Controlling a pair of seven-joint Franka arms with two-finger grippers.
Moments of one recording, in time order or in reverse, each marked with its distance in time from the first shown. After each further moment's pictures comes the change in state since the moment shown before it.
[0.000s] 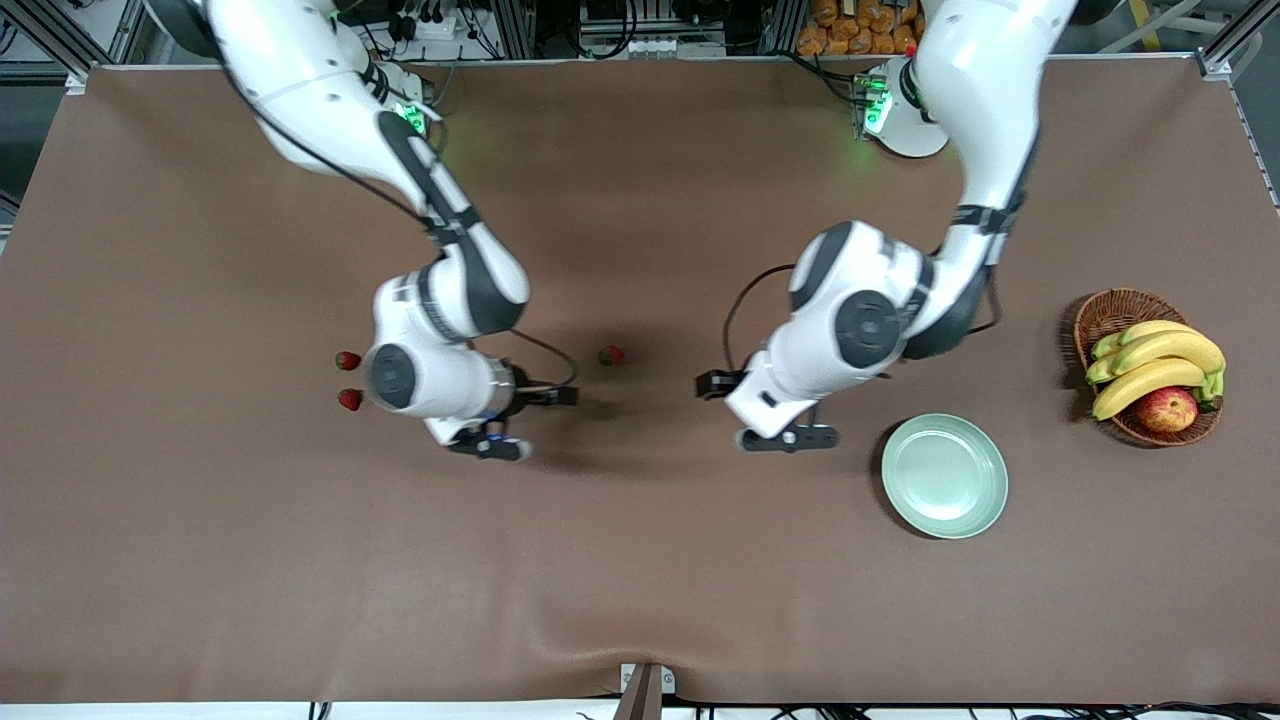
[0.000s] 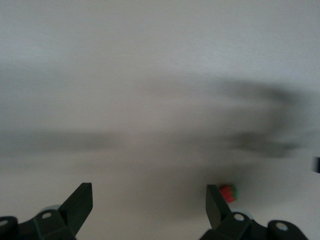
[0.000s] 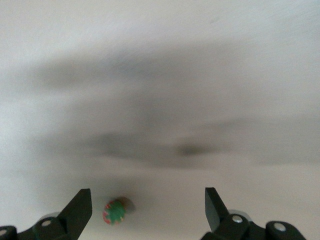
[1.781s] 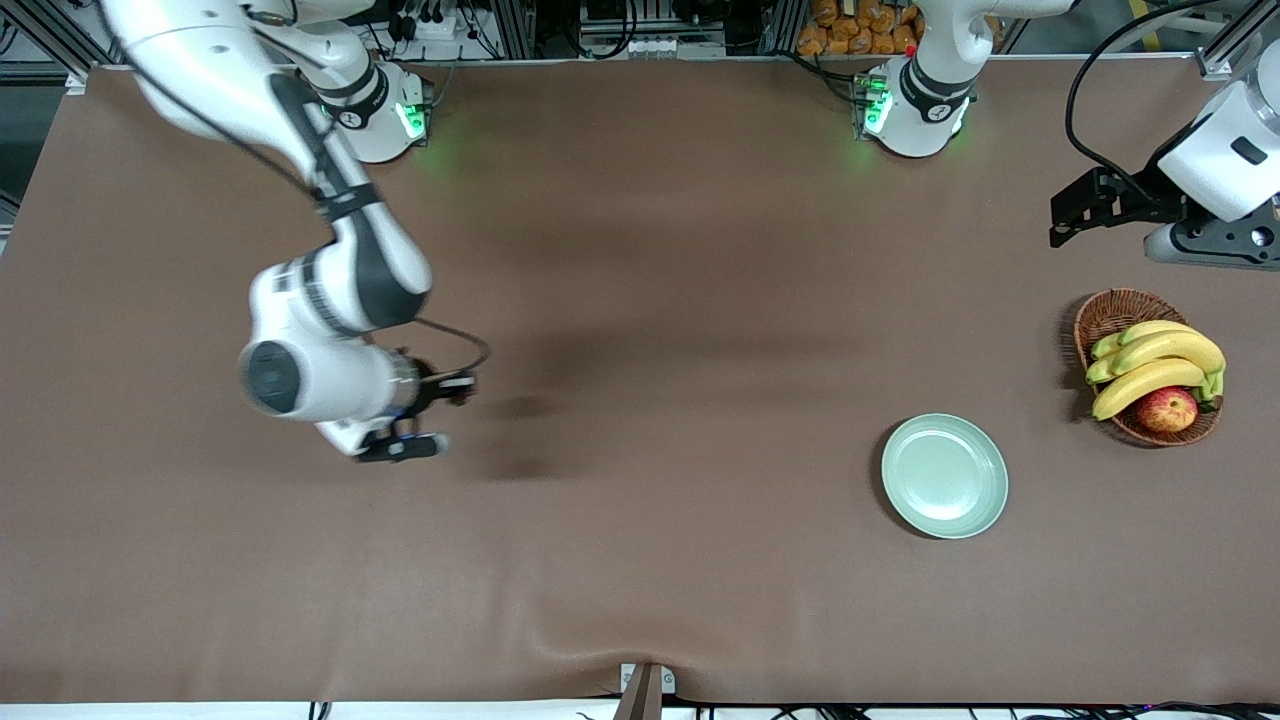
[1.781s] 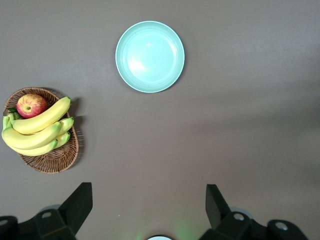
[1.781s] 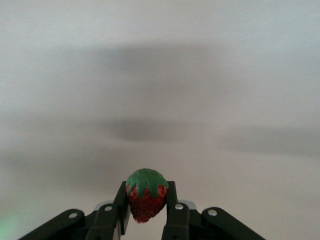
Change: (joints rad) left arm 0.340 -0.627 0.106 -0.040 0.215 -0.664 0.505; right arm -0.137 -0.096 0.137 -0.032 -0.200 -0.084 -0.066
